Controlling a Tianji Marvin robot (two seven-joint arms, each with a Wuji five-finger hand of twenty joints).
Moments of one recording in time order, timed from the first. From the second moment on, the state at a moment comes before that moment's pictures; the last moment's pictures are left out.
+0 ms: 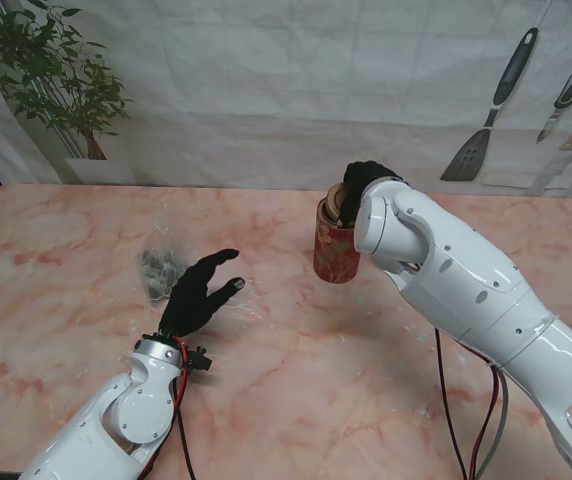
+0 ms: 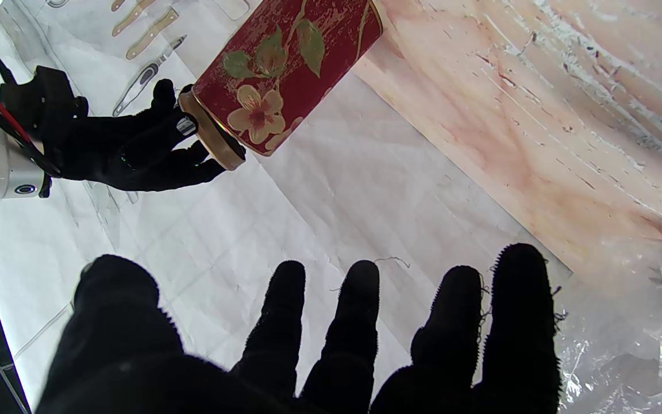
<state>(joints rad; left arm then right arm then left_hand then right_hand) 1.62 -1.20 -1.14 -1.48 0.51 -0.28 0.43 -0.86 -1.12 0.73 -1.44 -0.61 0.76 0.24 0.56 0.01 -0.01 -0.05 0.33 0.09 0.34 0.49 0.39 0.24 0.39 0.34 0.27 0.51 0.46 0.44 0.19 0.56 0.92 0.49 0.62 -1.06 0.98 -0.30 0.43 0.06 0.55 0.30 0.42 0.19 0.79 0.55 0.87 0.23 0.65 0.39 0.76 0.21 1.26 0.00</state>
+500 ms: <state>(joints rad) 1.62 -1.20 -1.14 -1.48 0.51 -0.29 0.43 -0.83 -1.13 0.70 -1.42 -0.60 0.76 0.25 0.56 0.01 -0.01 -0.05 0.33 0.09 0.34 0.49 0.40 0.24 0.39 0.34 0.27 0.51 0.46 0.44 0.19 0.56 0.92 0.49 0.62 -1.05 0.98 -0.30 0.44 0.06 0.55 0.27 0.42 0.19 0.79 0.55 0.85 0.23 0.66 0.41 0.74 0.21 1.18 0.29</state>
